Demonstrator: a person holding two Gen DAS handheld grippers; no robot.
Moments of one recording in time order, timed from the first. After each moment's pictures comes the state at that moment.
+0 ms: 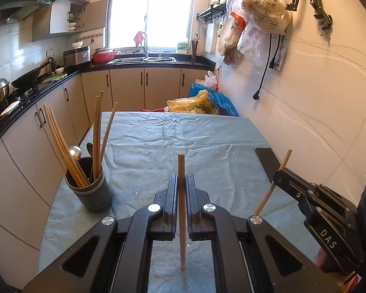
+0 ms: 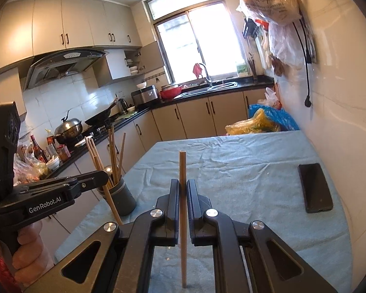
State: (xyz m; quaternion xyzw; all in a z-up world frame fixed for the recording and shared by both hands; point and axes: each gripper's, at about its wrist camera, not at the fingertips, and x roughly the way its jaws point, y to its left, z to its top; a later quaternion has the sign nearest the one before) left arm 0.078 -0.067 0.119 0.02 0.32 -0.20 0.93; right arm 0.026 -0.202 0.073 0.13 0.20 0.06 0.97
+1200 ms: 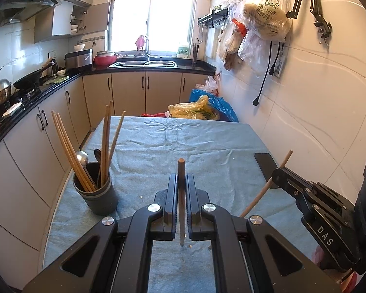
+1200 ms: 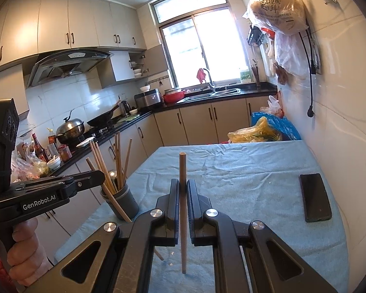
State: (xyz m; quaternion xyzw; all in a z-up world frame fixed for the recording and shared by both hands) left arm 0.069 -0.060 0.132 0.02 0.31 -0.20 0.93; right arm 0.026 -0.193 0.086 0.11 0.19 0.07 0.97
